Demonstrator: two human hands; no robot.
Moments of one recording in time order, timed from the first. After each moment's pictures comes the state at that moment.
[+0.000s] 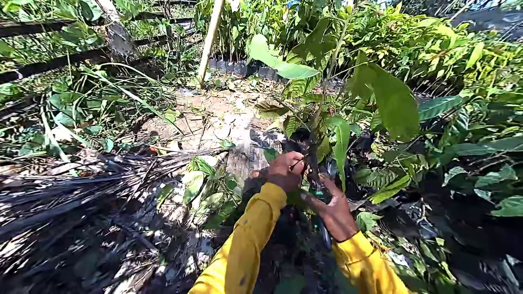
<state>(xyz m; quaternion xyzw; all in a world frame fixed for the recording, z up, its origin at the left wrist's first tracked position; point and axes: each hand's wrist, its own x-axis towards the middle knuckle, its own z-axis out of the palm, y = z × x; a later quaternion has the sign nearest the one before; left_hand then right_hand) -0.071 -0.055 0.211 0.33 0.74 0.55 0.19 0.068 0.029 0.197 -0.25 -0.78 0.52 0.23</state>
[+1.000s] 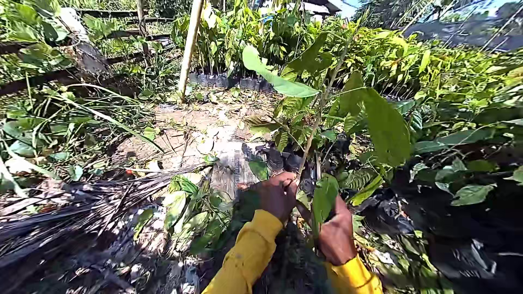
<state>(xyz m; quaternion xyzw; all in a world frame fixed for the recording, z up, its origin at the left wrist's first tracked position) -0.034 -0.041 0.209 0.33 0.77 0.53 0.10 0.090 0.035 0.196 -0.26 -0.77 0.42 0.40</state>
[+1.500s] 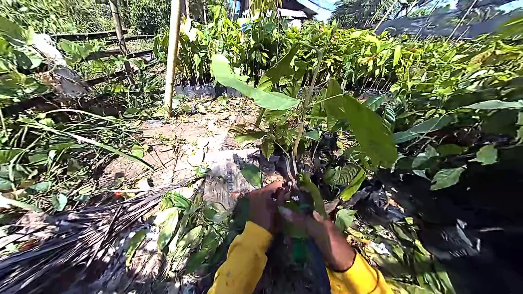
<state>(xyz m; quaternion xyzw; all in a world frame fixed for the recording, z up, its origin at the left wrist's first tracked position) -0.026 -0.040 0.196 0.38 0.75 0.55 -0.01 0.098 0.015 0.252 -0.23 -0.67 0.68 0.19</state>
